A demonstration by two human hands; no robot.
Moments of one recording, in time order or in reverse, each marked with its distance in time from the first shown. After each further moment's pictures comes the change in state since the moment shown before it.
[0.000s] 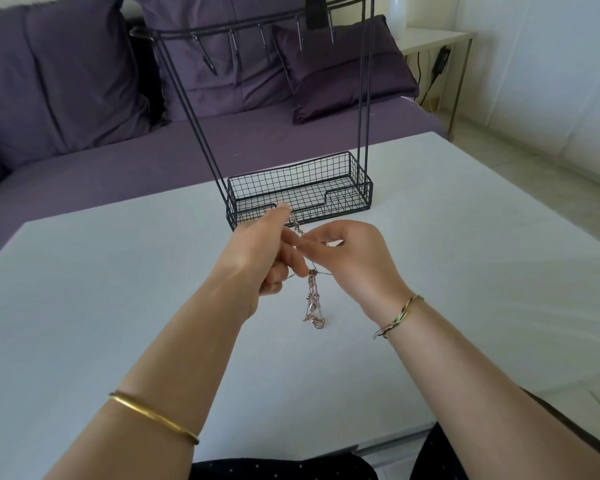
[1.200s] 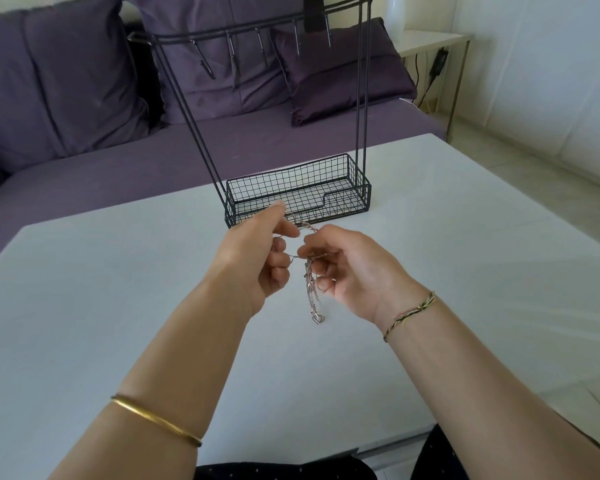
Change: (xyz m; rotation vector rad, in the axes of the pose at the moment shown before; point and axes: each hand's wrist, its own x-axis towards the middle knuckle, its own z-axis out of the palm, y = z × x) left_hand 0.005 0.001 0.001 -0.286 0.039 -0.055; right_hand 0.000 -0.013 -0.003 0.688 -0.146 0.539
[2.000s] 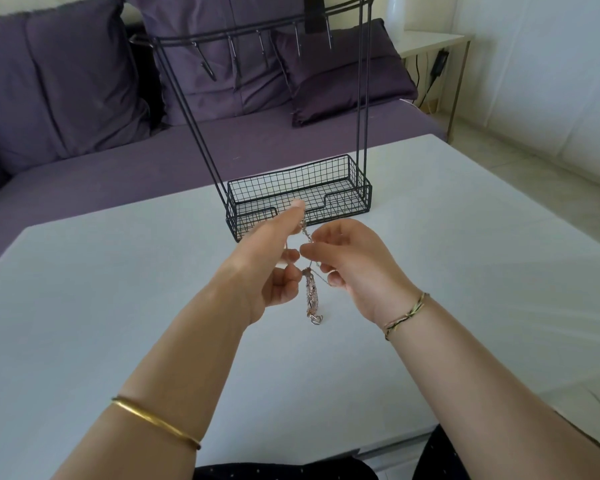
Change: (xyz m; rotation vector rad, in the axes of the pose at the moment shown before) left_hand -0.004 -0.001 0.000 0.162 -0.084 -0.023; right_hand 0.008 0.007 -0.007 -0.328 0.095 -0.280
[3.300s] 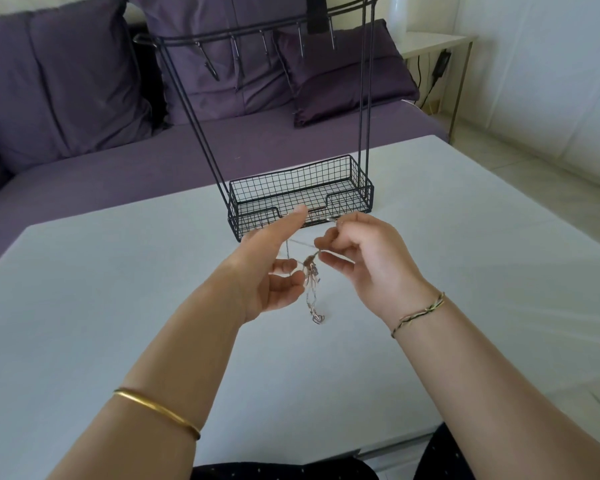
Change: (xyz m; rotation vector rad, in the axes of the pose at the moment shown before) left_hand 0.005 -0.003 -0.008 -0.067 -0.012 -0.100; right_hand 0.000 -0.009 -0.006 0.372 0.006 0.027
